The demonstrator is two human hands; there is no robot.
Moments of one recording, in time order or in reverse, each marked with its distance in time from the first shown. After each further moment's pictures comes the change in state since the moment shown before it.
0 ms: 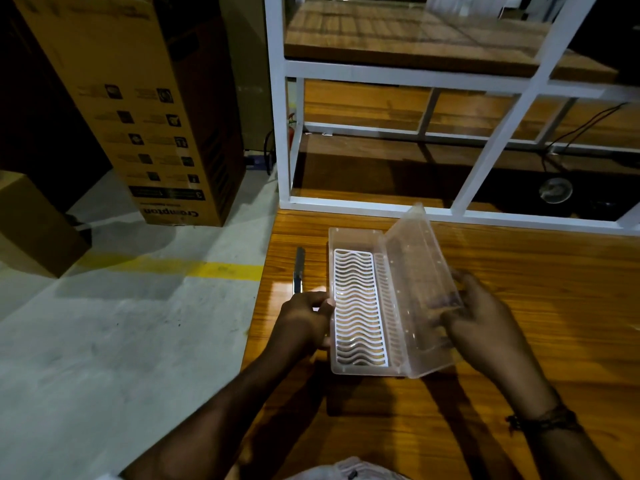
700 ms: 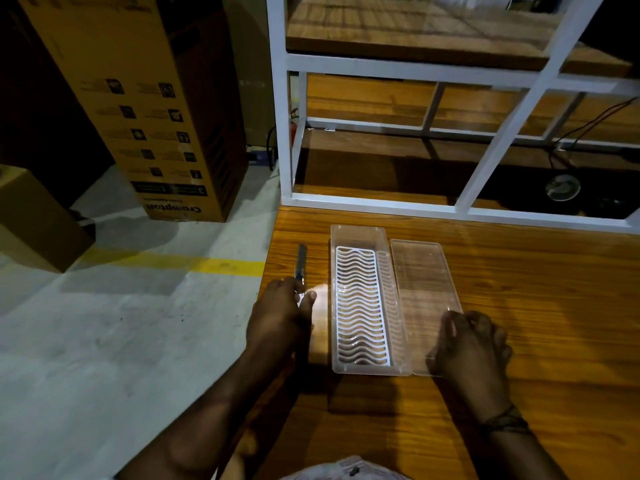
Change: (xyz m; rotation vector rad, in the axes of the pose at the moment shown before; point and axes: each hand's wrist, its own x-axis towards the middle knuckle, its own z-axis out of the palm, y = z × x) left_hand 0.009 -0.009 -0.022 0.525 0.228 0.047; right_hand 0.033 0.107 0.061 -0.626 0.237 0.049
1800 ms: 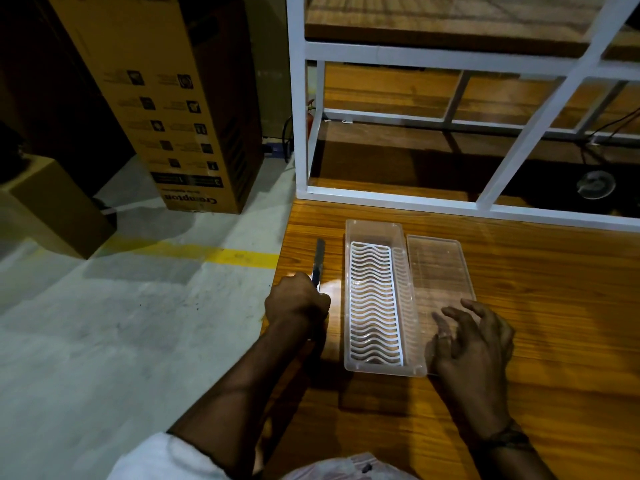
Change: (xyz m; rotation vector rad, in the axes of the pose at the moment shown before) left_hand 0.026 0.014 0.005 0.232 -0.119 -0.217; right_hand -0.011 -0.010 0.013 0.322 0.269 -0.223
